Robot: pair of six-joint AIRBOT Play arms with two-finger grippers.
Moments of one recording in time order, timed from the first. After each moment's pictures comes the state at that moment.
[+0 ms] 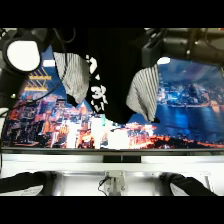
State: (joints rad) left arm -0.58 -1.40 1.84 1.13 -0.11 -1.07; right arm 0.25 -1.17 1.68 -0.78 1.04 0.88
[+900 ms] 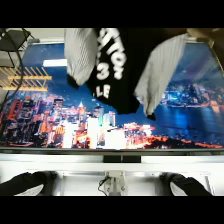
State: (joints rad) left arm -0.52 -1.23 1.84 1.13 -0.19 -0.98; right arm 0.17 -1.09 1.69 -1.09 0.66 1.04
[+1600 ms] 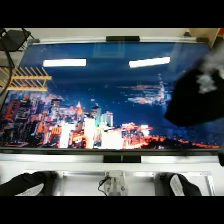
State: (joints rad) left arm -0.45 -1.20 1.84 1.13 -0.36 -0.98; right arm -0.55 -0.85 1.69 -1.81 0.94 1.55
